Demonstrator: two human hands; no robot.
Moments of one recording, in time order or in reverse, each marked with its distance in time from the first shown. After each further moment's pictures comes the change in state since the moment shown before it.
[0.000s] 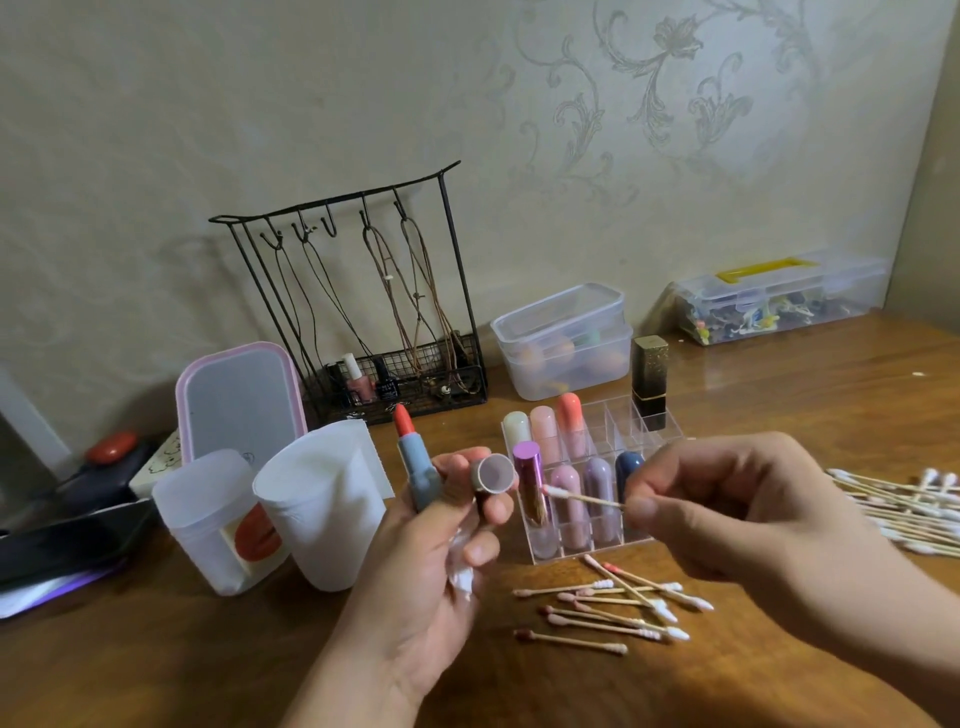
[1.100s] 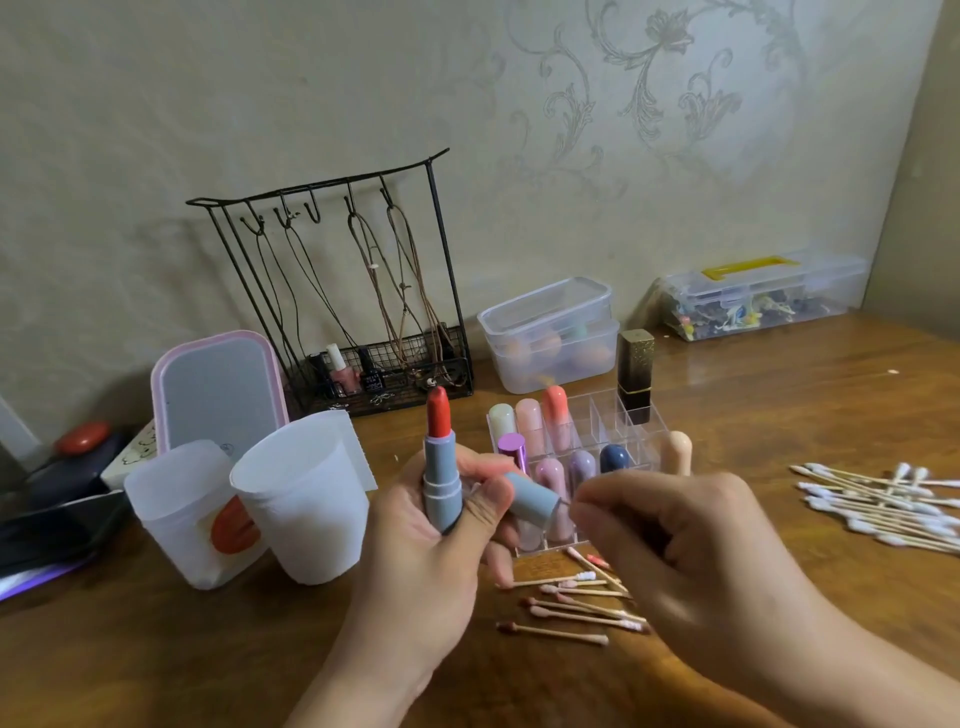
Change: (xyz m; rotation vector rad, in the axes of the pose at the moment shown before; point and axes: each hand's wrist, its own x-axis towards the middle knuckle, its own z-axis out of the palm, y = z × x) left_hand -0.007 -0.012 -0.001 0.688 -0.039 0.363; right_hand -0.007 0.021 0.026 -0.640 0.141 -0.174
